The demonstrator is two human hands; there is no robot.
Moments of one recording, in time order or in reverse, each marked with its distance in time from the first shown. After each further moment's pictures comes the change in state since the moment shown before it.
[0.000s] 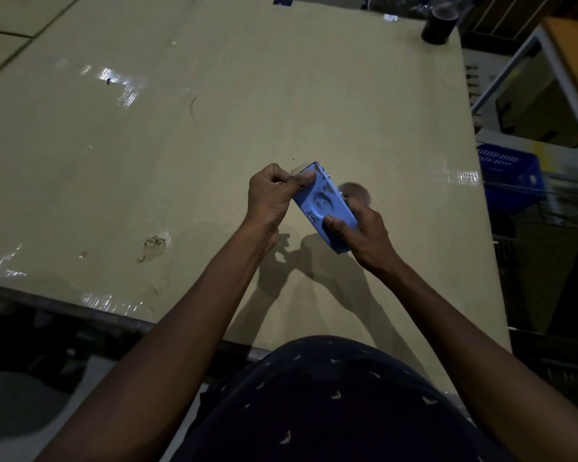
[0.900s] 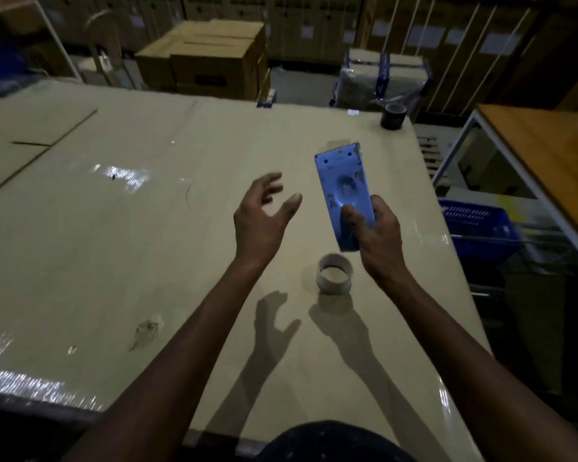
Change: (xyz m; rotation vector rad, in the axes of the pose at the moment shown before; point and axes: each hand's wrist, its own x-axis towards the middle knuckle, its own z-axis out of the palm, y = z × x) left_hand 0.020 0.080 0.015 0.315 0.053 0.496; right_hand 0.056 -0.068 -0.065 0.111 0.433 -0.058
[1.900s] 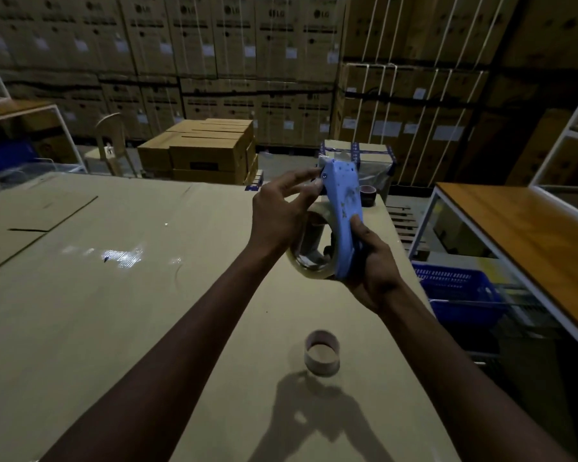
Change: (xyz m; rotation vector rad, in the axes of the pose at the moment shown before) left_hand 0.076 0.126 0.022 -0.113 -0.183 0.293; right_hand 0.048 -0.093 -0.036 0.815 -0.252 0.356
